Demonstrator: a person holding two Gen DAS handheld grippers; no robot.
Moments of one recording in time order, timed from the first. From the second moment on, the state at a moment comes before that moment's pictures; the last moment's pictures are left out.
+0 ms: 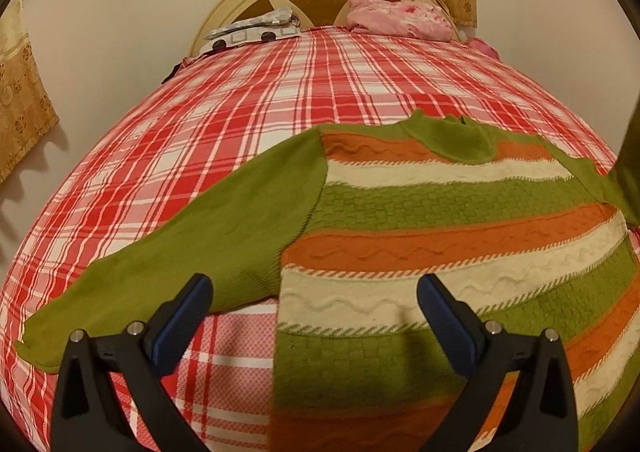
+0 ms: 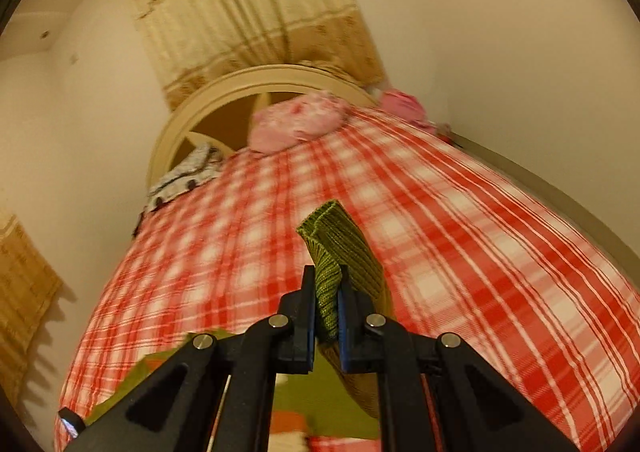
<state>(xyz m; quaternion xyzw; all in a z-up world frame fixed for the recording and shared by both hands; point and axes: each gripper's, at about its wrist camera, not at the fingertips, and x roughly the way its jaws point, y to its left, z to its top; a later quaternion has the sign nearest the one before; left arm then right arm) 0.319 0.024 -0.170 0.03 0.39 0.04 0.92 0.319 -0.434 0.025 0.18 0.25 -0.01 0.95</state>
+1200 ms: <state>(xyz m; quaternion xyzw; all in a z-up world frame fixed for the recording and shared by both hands) 0.286 0.127 -0.186 -0.03 0.40 0.11 0.91 0.396 -0.056 -0.130 0.07 0.39 0.23 0.89</state>
